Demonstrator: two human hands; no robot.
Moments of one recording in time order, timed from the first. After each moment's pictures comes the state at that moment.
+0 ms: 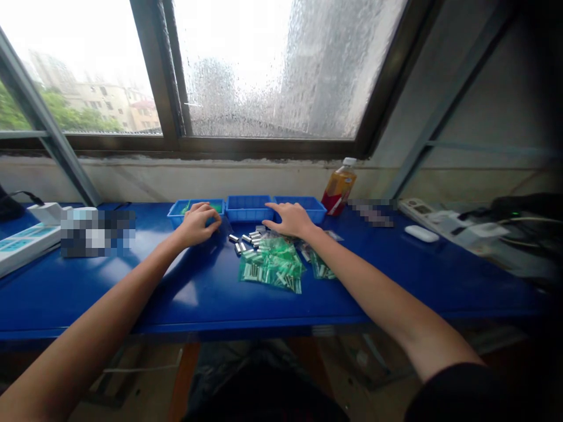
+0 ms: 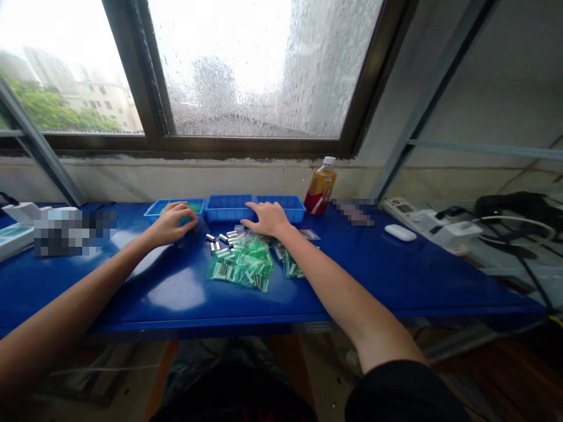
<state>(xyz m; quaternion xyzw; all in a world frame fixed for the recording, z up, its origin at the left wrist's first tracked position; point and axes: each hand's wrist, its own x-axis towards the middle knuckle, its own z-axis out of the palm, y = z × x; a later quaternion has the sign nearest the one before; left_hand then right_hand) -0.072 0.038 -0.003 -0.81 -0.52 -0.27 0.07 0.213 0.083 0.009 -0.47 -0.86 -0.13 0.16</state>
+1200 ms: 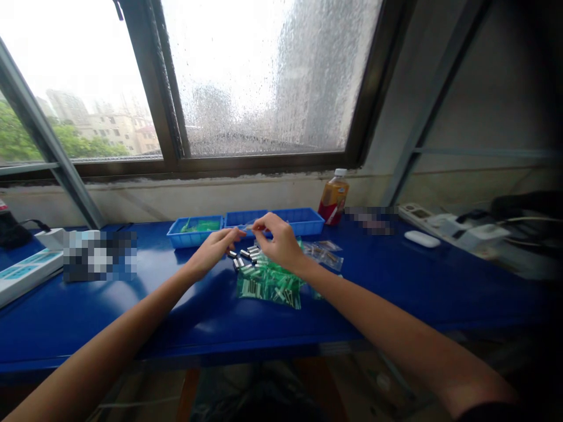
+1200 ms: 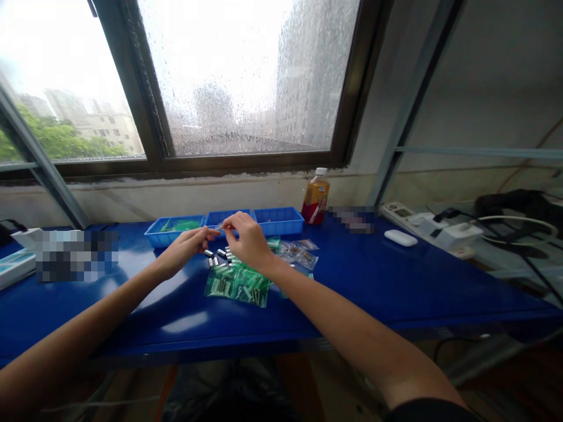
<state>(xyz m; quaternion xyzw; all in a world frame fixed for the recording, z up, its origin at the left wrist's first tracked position) -0.002 0.000 0.013 -0.70 -0.44 -0.45 -0.34 0.172 0.018 0.023 -0.28 -0.80 0.06 0.52</state>
